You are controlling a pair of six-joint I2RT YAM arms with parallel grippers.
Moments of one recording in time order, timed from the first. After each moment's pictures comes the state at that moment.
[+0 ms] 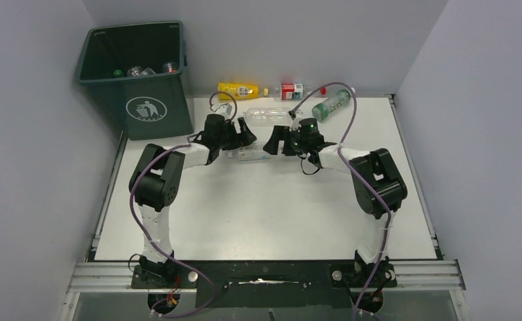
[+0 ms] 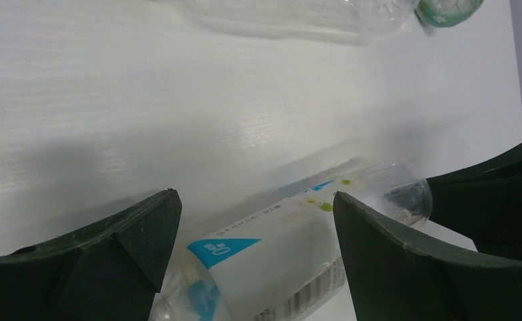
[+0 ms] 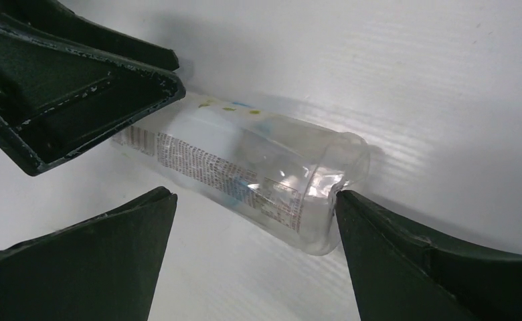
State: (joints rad) left arm -0.36 2.07 1.24 0.32 0.21 -0.59; right arm 0.39 1.97 1.17 0.22 -0.34 0.42
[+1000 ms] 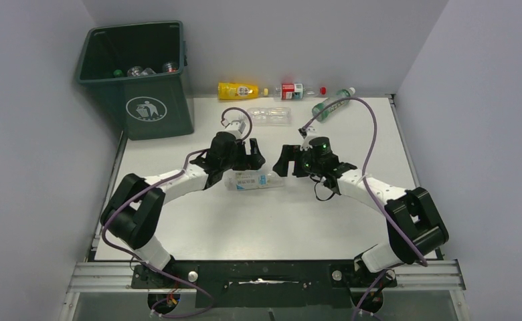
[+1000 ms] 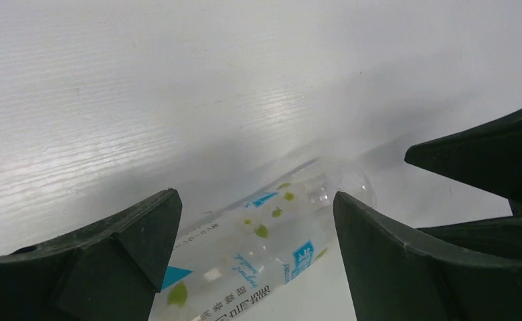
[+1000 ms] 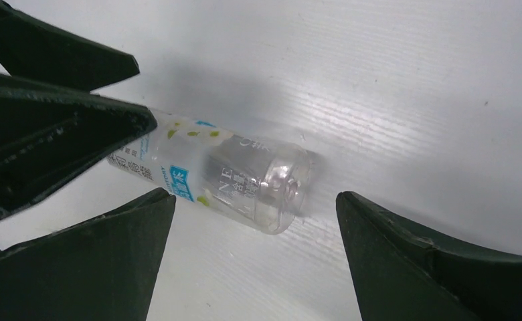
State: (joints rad) left arm -0.58 1.66 0.93 0.20 0.07 -0.53; right arm 0.47 1.51 0.82 0.07 -0.20 0.43
